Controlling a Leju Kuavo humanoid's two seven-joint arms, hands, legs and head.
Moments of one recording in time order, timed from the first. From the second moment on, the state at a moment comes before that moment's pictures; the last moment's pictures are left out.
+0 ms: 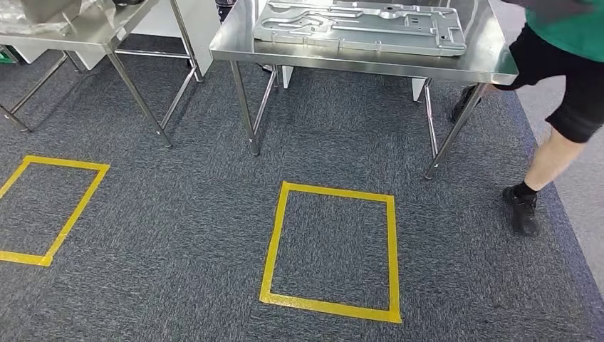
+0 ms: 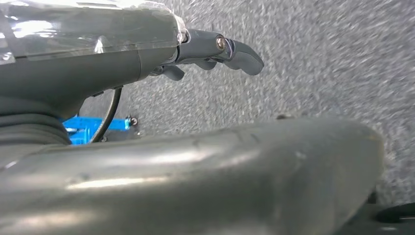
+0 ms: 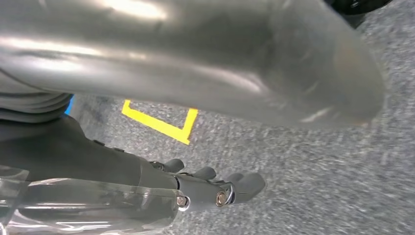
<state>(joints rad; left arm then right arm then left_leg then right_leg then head) -0.10 -0.19 0.90 -0.20 -1.46 0.30 0.07 -0.07 0.09 -0.42 -0.20 0.61 -0.19 0.09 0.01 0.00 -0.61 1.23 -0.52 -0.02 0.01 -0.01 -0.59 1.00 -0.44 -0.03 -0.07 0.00</state>
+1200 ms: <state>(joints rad) -0.09 -0.19 0.90 -0.20 -1.46 0.29 0.05 -0.07 0.10 -0.45 -0.20 0.62 -0.10 0.07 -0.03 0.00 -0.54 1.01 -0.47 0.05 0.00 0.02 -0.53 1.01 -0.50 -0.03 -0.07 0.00</state>
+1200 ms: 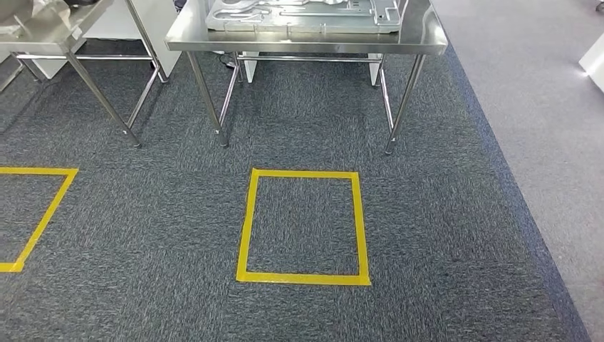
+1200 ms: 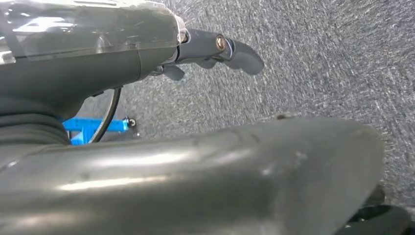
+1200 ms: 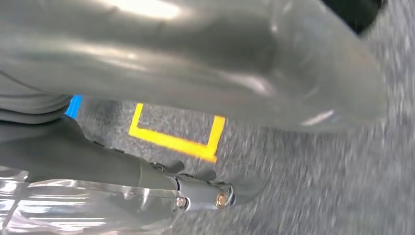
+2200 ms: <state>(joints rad) -0.09 -0.20 0.90 -0.20 -1.47 0.28 0.05 -0.08 0.10 -0.45 -0.20 0.64 -0.08 0.07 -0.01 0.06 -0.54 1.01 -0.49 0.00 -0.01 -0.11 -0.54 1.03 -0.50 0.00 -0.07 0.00</state>
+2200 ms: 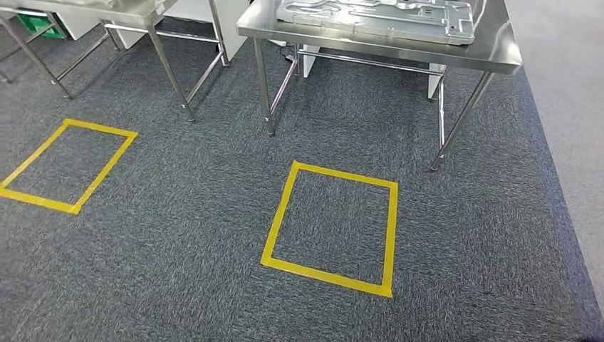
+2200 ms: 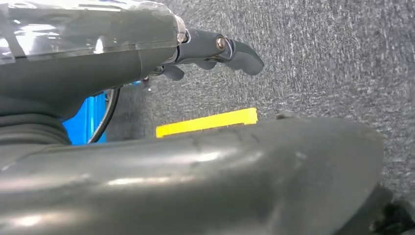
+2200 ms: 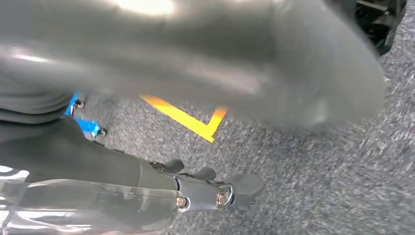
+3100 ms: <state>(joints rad) -0.09 -0.21 0.90 -0.20 -1.46 0.29 0.05 -0.08 0.09 -0.43 -0.20 0.67 -0.07 0.09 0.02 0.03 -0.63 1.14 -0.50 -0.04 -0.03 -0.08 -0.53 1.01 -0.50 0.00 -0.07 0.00</state>
